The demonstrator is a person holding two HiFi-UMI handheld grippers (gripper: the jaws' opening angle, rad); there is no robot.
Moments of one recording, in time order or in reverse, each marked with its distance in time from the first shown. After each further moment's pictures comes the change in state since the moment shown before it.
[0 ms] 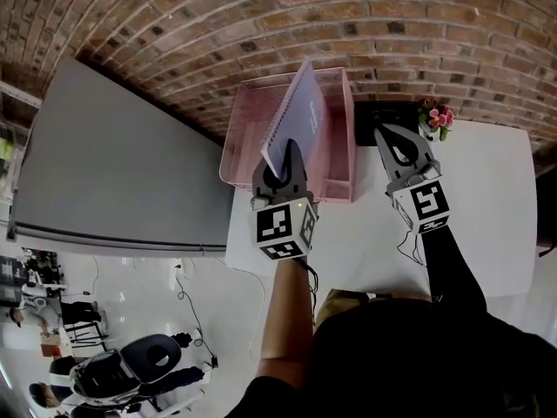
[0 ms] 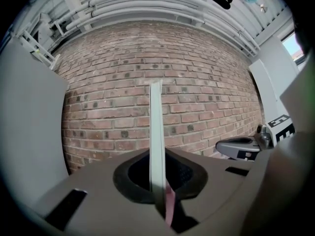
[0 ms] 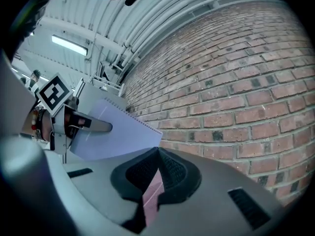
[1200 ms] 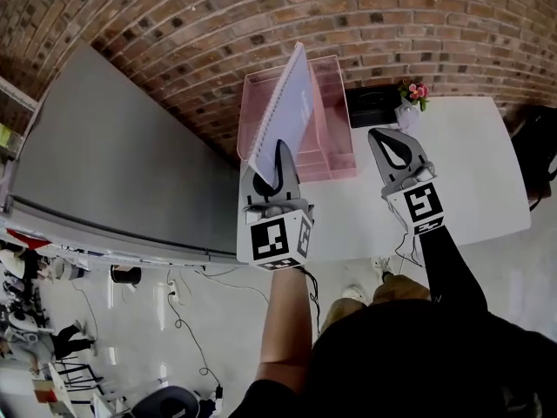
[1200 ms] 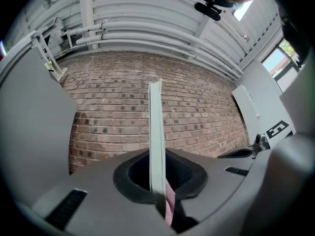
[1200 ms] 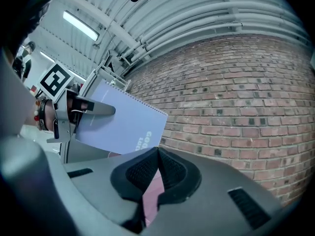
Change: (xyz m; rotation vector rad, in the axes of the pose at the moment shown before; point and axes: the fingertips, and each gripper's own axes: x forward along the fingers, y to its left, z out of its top) left arm -0.147 0.041 0.040 0.001 -0.262 -0.129; right arm -0.072 0.132 0.051 -0.159 0.016 -0.134
